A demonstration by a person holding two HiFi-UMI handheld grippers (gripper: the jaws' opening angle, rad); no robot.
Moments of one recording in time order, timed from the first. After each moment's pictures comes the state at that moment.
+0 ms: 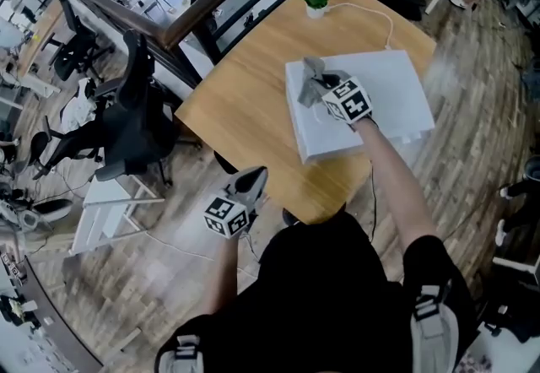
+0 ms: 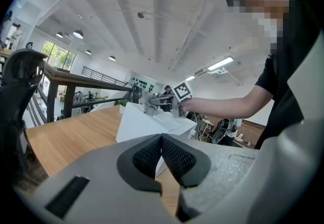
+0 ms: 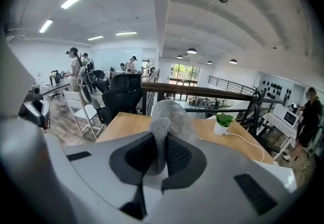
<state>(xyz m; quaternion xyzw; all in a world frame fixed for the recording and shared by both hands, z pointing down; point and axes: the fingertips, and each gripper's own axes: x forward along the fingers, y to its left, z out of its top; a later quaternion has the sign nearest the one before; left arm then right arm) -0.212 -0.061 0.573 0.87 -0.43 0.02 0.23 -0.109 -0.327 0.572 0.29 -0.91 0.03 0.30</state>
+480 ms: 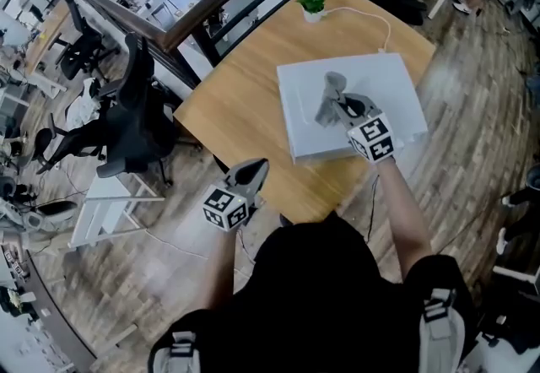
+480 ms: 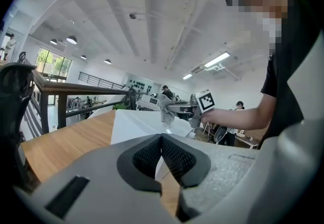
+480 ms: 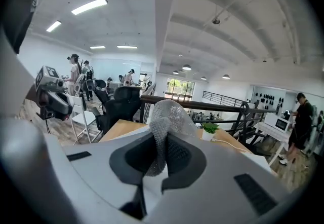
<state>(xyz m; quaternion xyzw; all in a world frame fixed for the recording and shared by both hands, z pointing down) -0.160 -0.080 0.544 0.88 -0.43 0.04 0.20 -0.006 -0.260 0.525 0.32 -0.92 -0.01 0.22</state>
